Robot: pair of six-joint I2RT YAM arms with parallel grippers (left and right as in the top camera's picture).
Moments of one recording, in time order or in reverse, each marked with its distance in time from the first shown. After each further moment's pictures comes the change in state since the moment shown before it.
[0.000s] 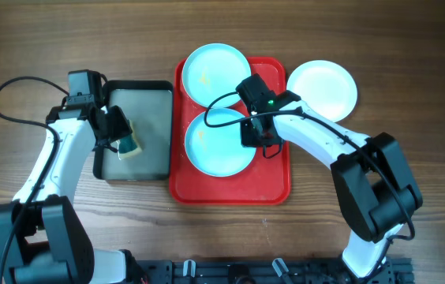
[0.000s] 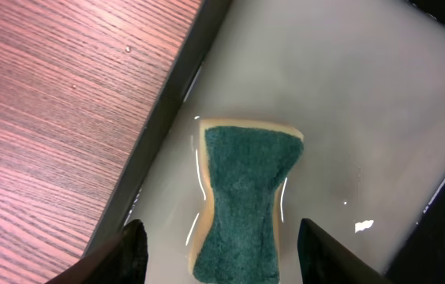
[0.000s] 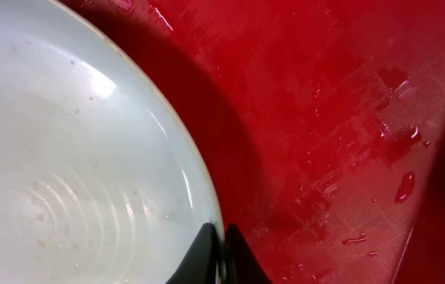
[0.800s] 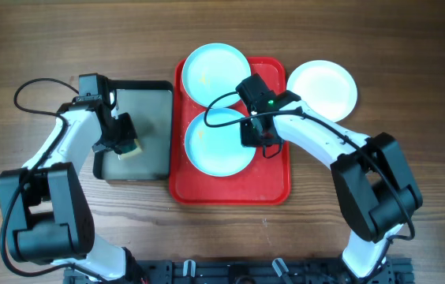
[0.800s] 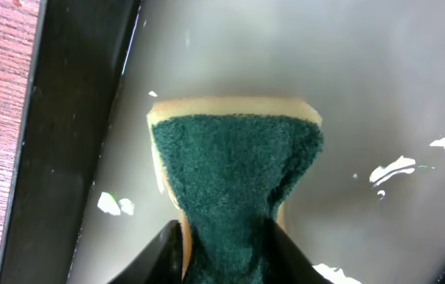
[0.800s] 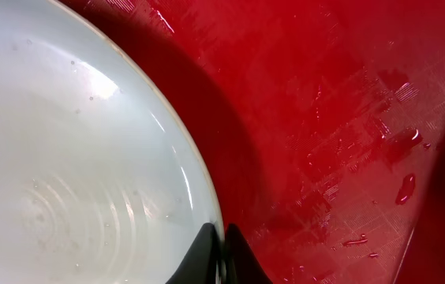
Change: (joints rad) left arm 0.000 0.150 0.000 0.023 0.066 0.105; right arm 0.000 0.000 0.000 0.003 0.000 0.000
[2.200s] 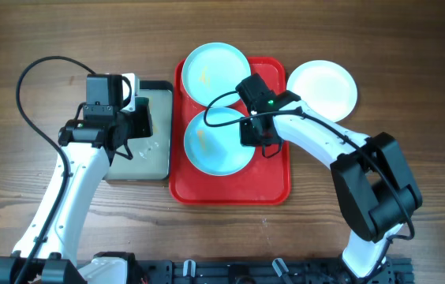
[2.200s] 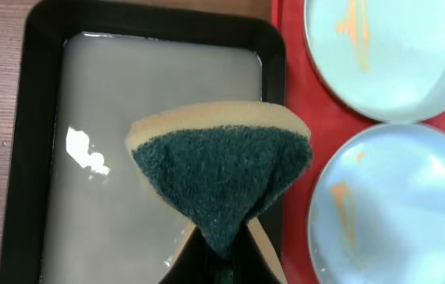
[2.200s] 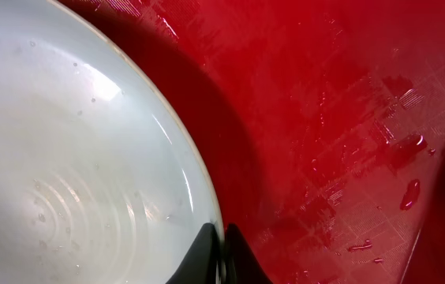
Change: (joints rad) left arm -0.170 -0.367 -0.050 0.056 0.060 0.085; right arm 0.000 0.002 0.000 0.011 -0.004 0.003
